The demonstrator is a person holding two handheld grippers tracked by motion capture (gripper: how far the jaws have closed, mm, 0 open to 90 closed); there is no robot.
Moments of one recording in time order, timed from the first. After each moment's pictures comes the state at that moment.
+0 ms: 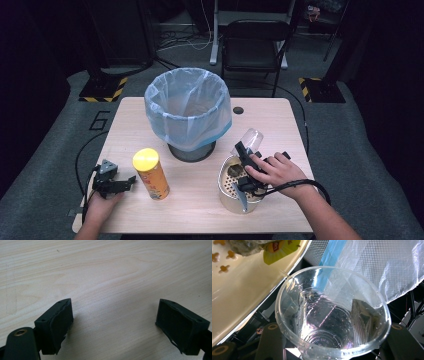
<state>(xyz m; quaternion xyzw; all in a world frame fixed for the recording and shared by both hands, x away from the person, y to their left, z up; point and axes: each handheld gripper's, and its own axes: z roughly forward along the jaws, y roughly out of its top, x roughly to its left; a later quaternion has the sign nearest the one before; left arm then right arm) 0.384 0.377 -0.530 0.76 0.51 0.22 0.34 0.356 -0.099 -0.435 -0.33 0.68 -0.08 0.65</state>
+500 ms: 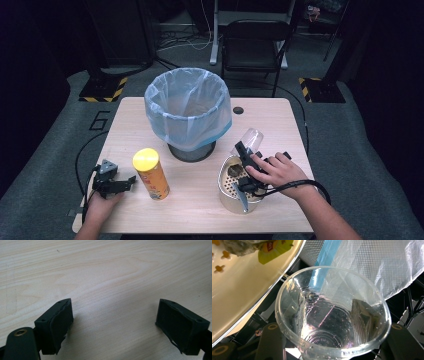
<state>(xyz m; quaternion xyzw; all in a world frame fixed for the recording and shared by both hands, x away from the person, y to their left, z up) 0.384 0.377 -0.530 0.76 0.51 0.22 0.34 0.354 -0.100 -0.430 -0.33 0.68 -0.09 0.65</state>
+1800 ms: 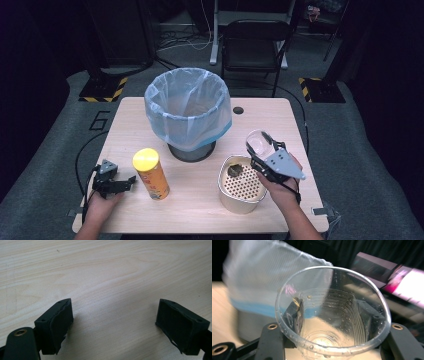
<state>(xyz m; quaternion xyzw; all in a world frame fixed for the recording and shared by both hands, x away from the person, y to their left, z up) 0.384 0.377 -0.530 0.76 0.51 0.22 0.34 0.354 -0.145 -0.387 0.27 0.66 0.53 0.45</state>
